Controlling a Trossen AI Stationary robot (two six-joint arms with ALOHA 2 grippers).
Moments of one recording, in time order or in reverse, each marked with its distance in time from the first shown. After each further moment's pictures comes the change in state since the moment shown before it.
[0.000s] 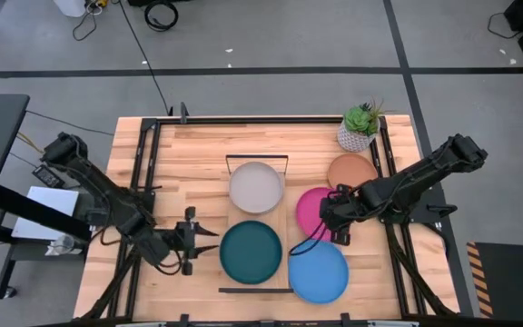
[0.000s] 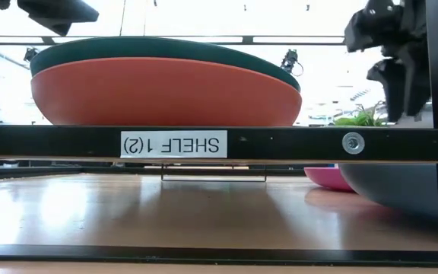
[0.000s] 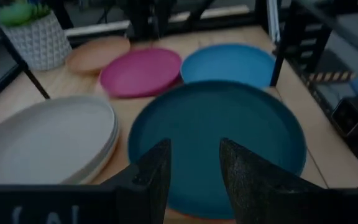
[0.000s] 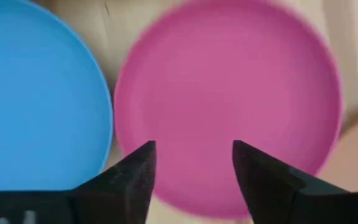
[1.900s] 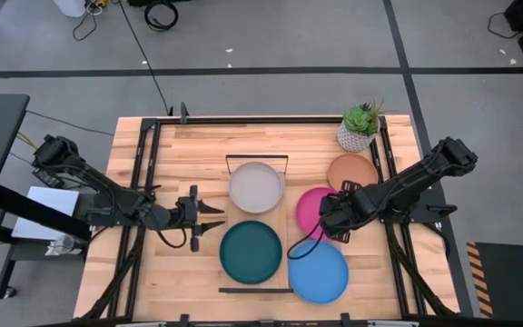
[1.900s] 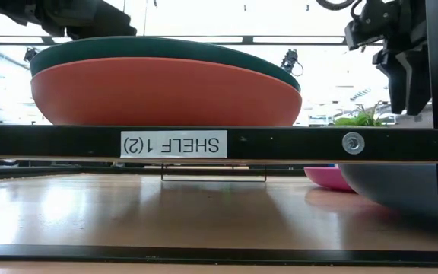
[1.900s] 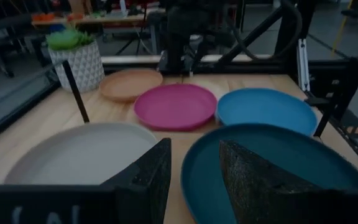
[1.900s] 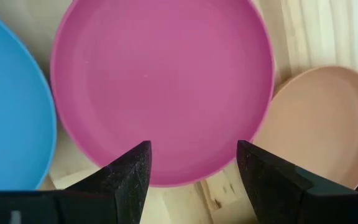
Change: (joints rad) left arm 0.244 -0.129 -0.189 0.337 0.131 0.146; right arm 0.040 0.119 0.136 -0.266 0.124 0.141
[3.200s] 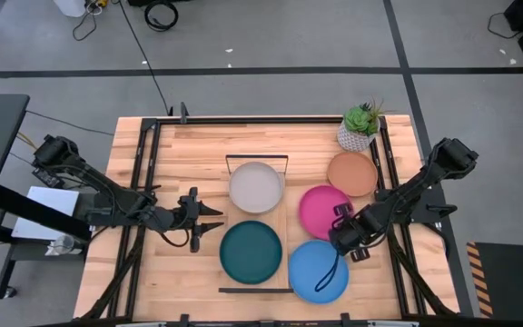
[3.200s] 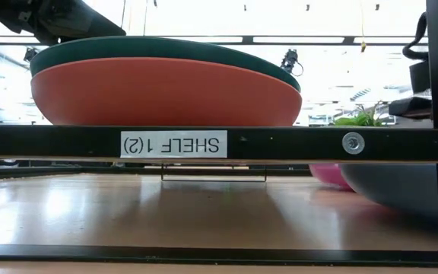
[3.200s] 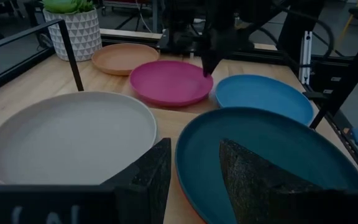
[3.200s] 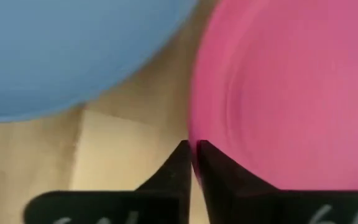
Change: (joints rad) left arm -0.001 0.003 0.000 -0.088 0.012 -0.158; right arm 0.157 -0.003 -0.336 0.435 -0.171 -0.408
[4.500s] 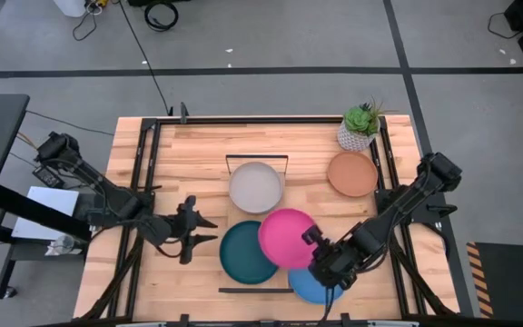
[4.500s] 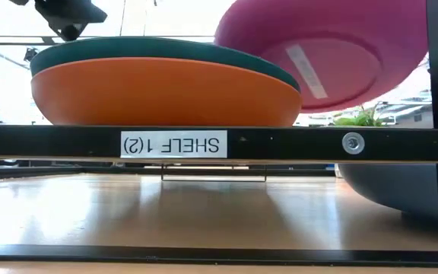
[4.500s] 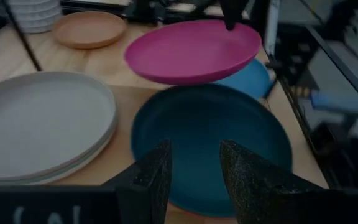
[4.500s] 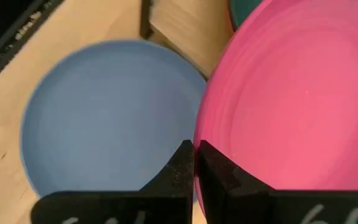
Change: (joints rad) left arm -0.107 0.000 0.220 -0.397 0.054 -0.137; right arm 0.095 0.232 0.660 -0.167 0.115 -0.384
